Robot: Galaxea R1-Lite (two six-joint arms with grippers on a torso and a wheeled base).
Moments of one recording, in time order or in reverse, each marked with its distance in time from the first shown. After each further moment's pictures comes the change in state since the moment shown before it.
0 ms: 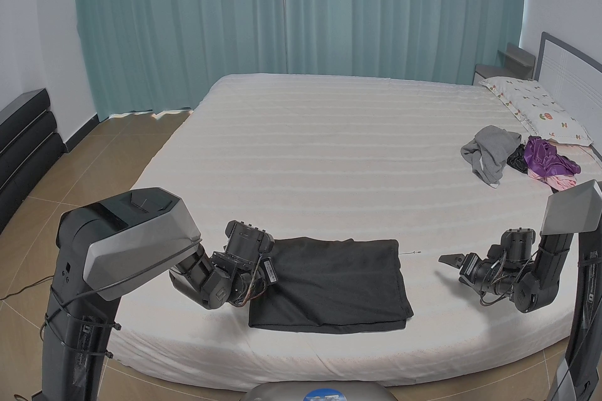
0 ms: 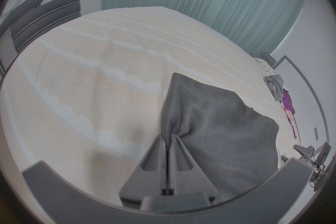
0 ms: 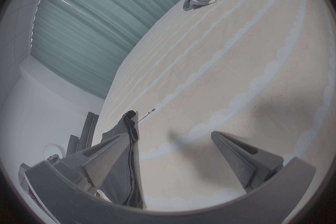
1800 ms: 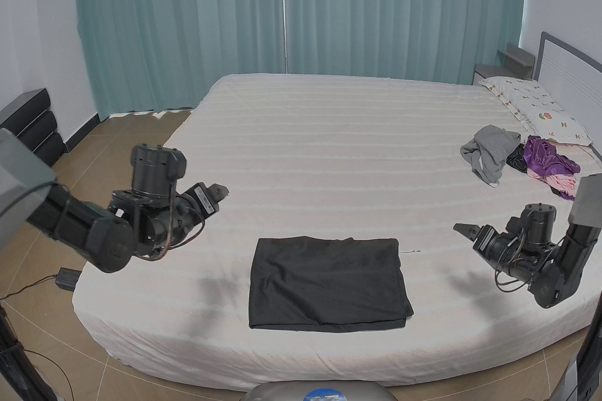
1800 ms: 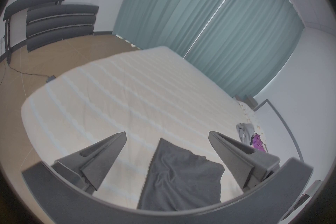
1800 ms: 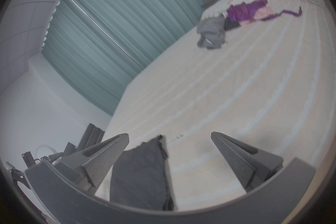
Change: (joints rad) left arm 0.118 -0.548 0.234 0.020 -0.006 -0.048; right arm 0.071 -0.286 0.114 -0.014 -0.186 0.009
